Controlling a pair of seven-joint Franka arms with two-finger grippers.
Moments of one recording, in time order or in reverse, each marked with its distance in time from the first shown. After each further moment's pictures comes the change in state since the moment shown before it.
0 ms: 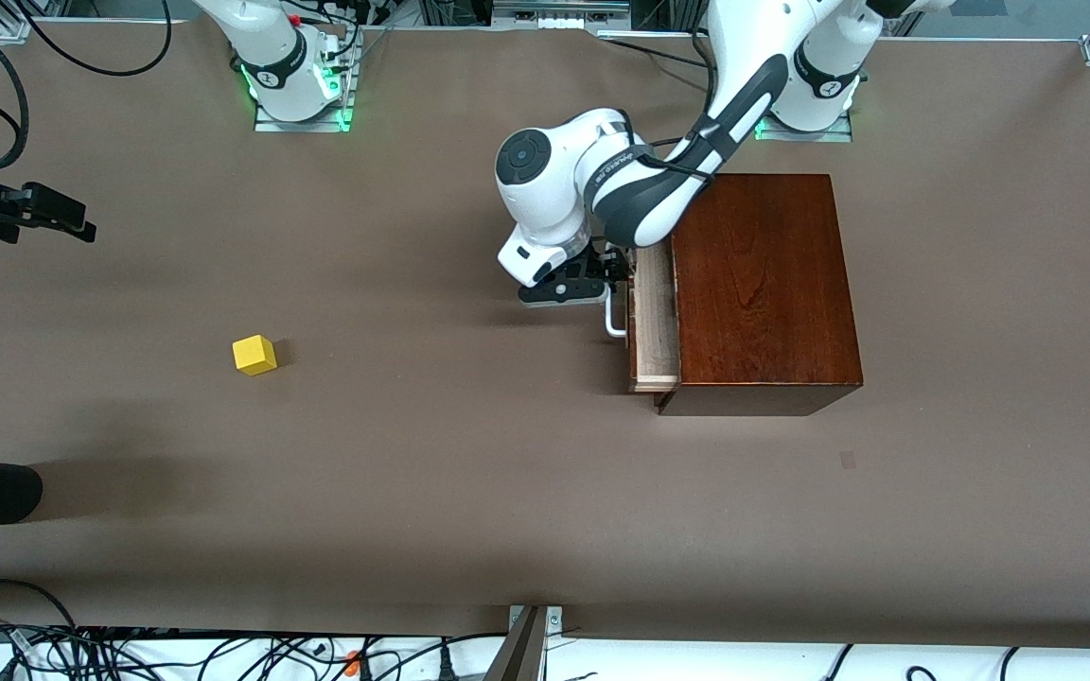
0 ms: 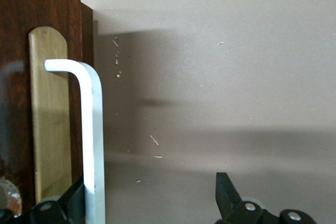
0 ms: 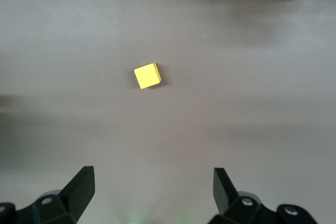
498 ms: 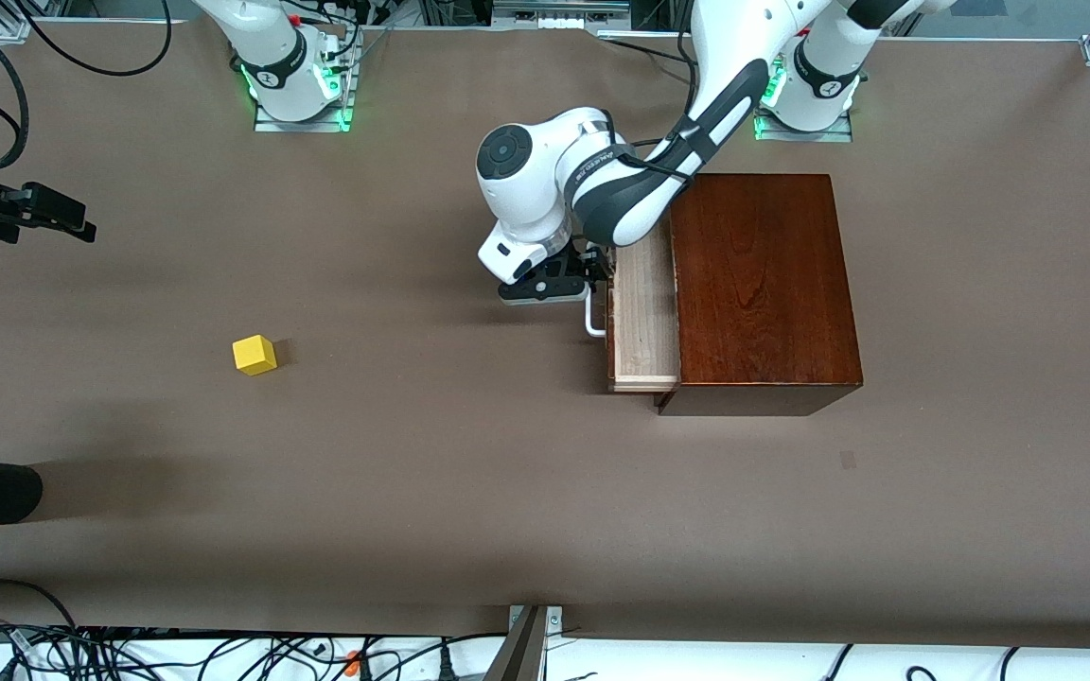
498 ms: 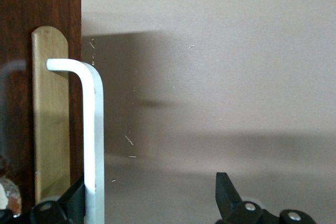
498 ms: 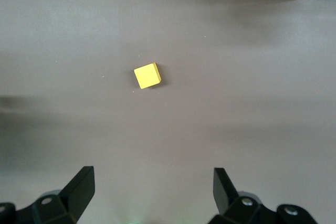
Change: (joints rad) left arm -0.042 0.049 0.002 0.080 0.000 0.000 -0.027; right arm 0.000 0.000 0.000 0.000 0.000 0.000 0.000
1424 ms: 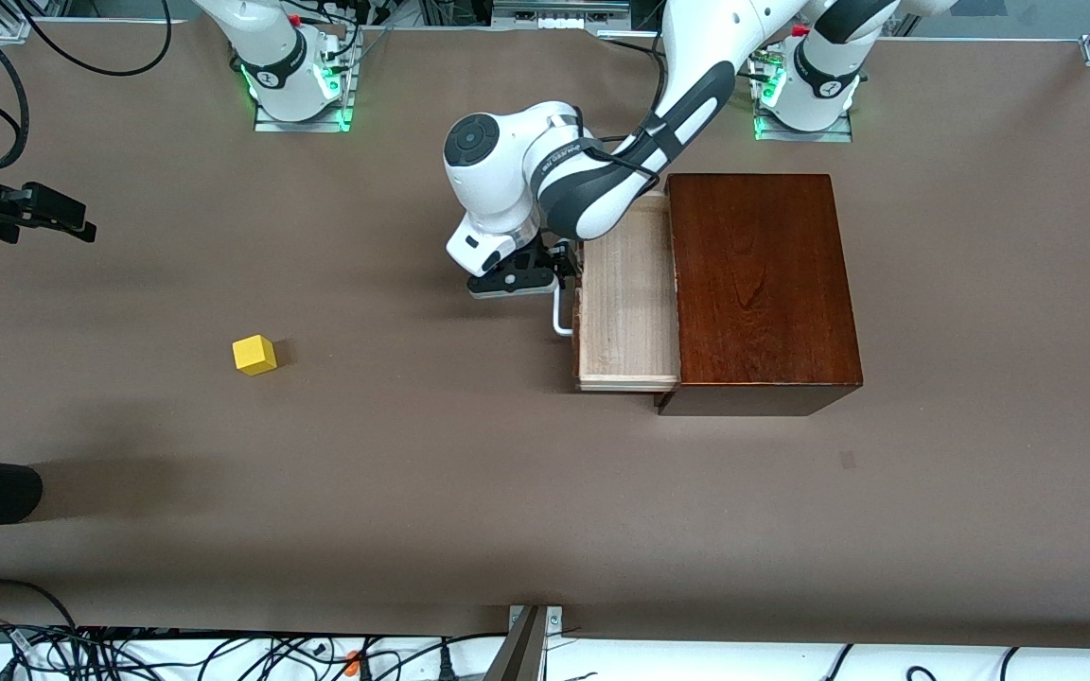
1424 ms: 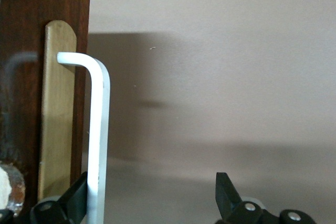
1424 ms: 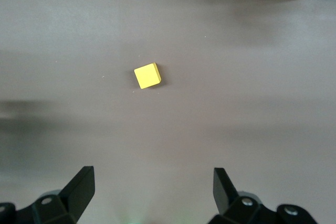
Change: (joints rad) left arm -0.088 0.081 0.023 0.144 0.000 -0.010 -0.065; right arm 0.000 0.000 0.000 0.000 0.000 0.000 0.000
